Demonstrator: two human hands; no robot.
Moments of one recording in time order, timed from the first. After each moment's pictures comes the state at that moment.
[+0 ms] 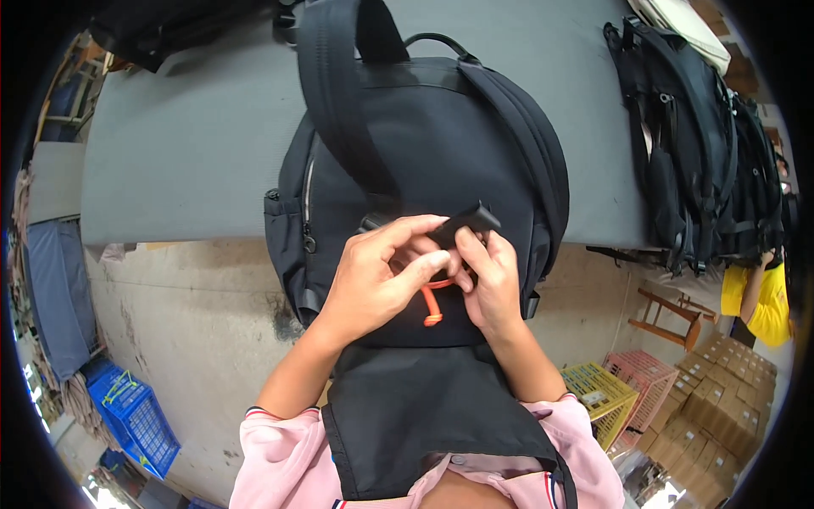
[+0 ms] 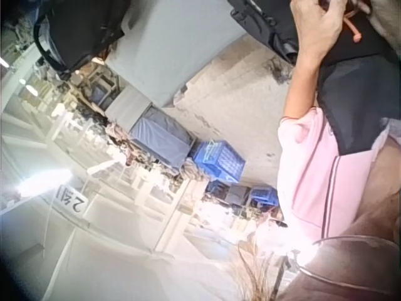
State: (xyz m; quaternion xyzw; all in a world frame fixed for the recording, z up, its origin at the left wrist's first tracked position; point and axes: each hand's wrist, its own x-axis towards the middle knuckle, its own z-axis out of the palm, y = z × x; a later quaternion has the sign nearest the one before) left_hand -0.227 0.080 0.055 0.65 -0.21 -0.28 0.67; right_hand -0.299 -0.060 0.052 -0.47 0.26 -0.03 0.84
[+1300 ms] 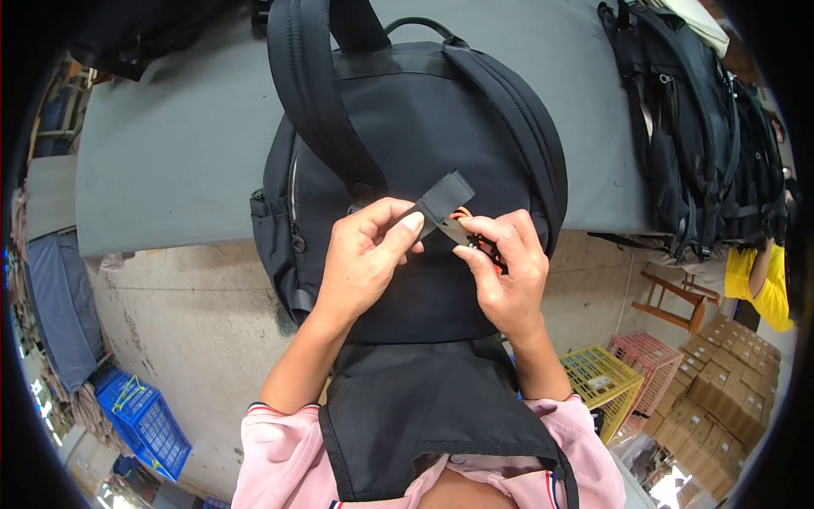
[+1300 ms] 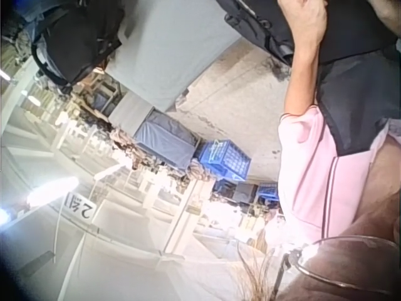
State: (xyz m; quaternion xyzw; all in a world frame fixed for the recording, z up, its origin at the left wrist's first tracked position) left_hand -0.221 0.069 0.051 0.65 -0.08 -0.34 0.68; right_hand -0.313 -0.083 0.058 -0.89 0.10 -0.22 0.39
